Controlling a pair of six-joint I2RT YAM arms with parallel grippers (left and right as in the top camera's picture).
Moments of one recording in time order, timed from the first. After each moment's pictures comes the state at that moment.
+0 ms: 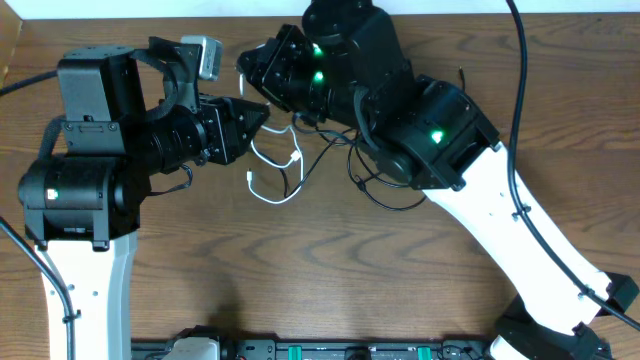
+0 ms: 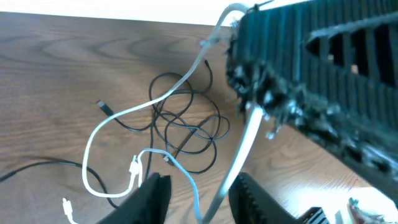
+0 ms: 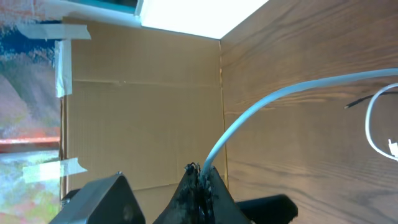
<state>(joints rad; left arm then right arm) -0.04 1.29 1.71 -1.15 0.64 -0.12 0.82 1.82 2.28 -0.83 -0.13 1.33</state>
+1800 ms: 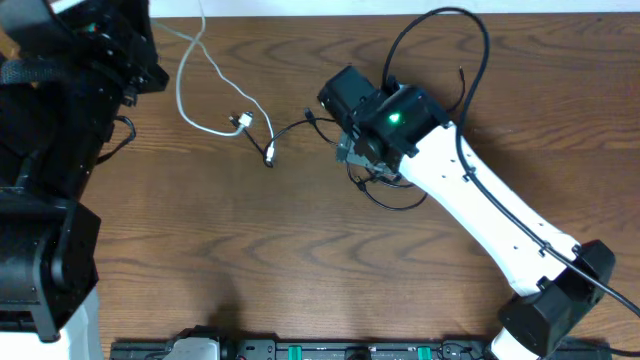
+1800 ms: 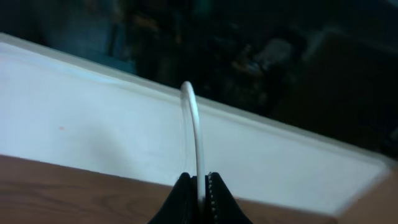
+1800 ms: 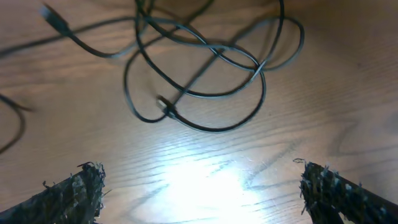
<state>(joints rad) -0.04 1.28 2.07 -0.85 0.10 -0.41 0.72 1.82 1.82 -1.38 0.30 1.00</state>
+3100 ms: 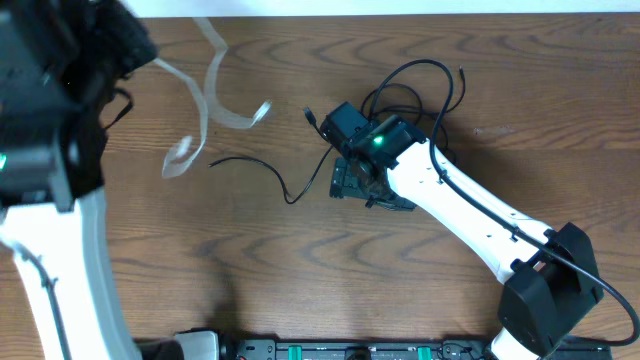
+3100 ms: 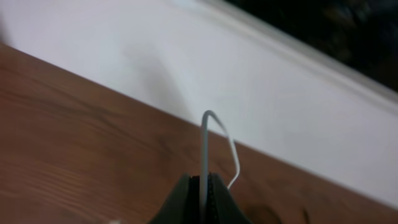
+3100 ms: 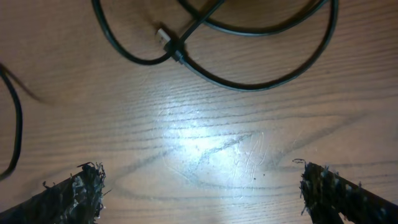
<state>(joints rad) 0.08 1.48 2.06 -1.02 0.10 -0.40 0.72 1.82 1.53 -1.18 0.07 0.93</state>
